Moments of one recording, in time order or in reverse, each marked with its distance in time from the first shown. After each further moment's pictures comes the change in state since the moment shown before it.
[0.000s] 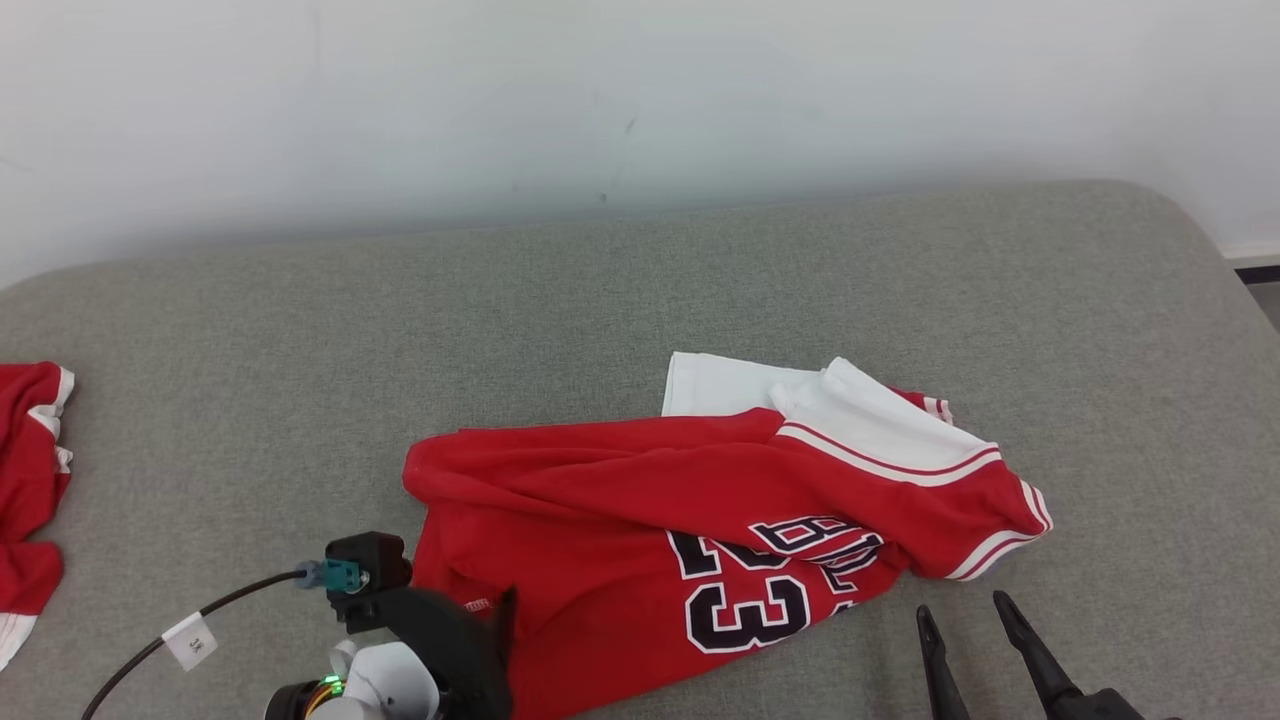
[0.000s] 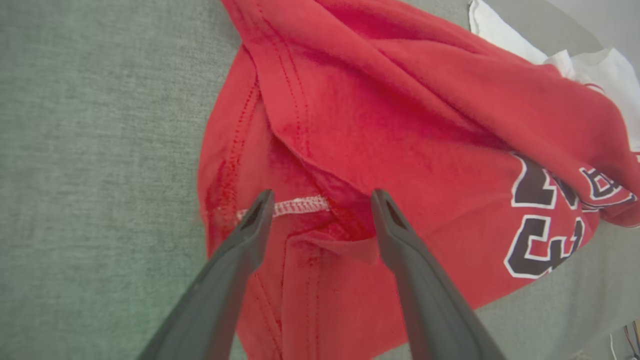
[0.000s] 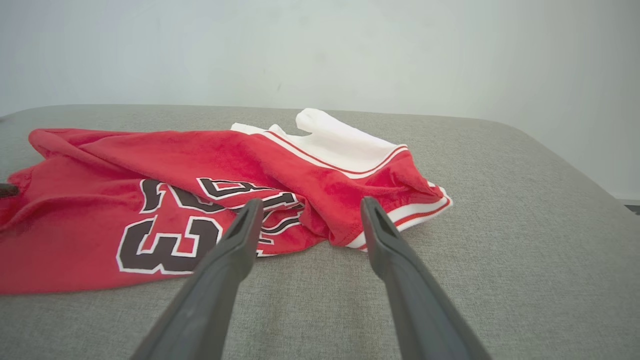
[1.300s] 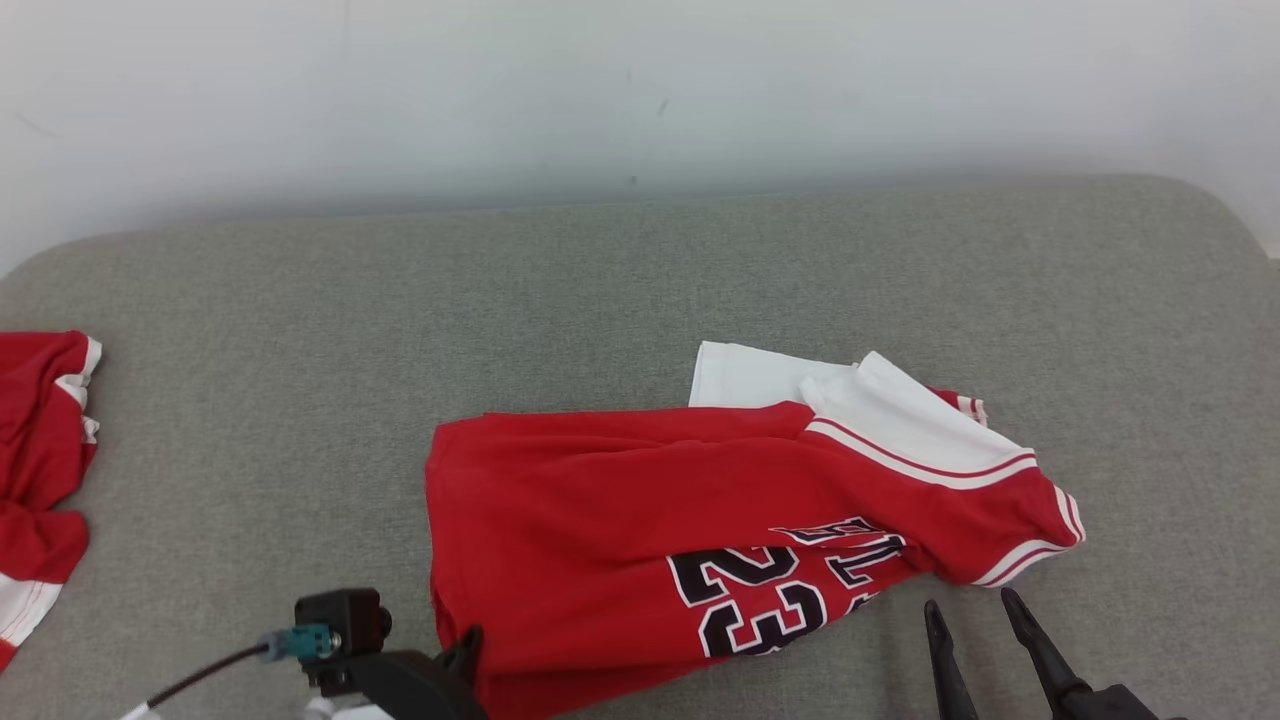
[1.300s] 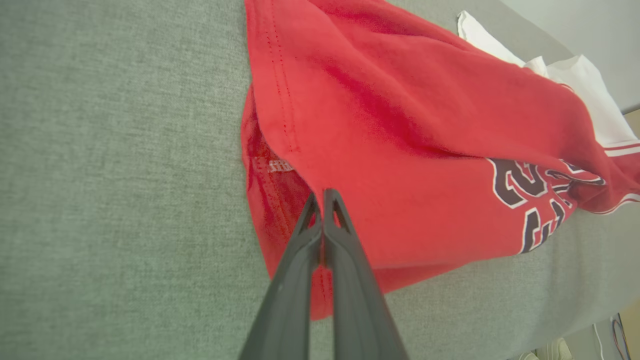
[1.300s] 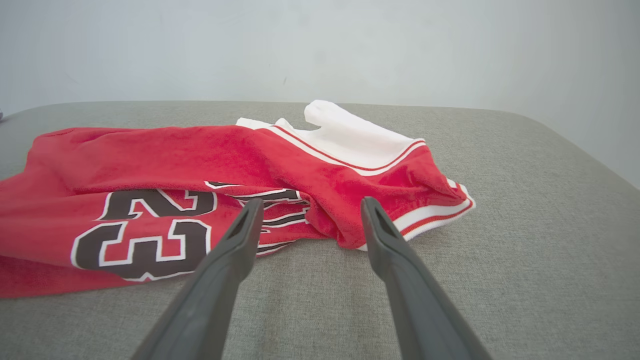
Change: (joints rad) left arm 0.160 0.056 -0.007 -0.264 -0.017 0.031 -0.004; right arm -0.010 0.000 -0.010 0.010 0.024 0.000 -0.003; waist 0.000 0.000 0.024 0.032
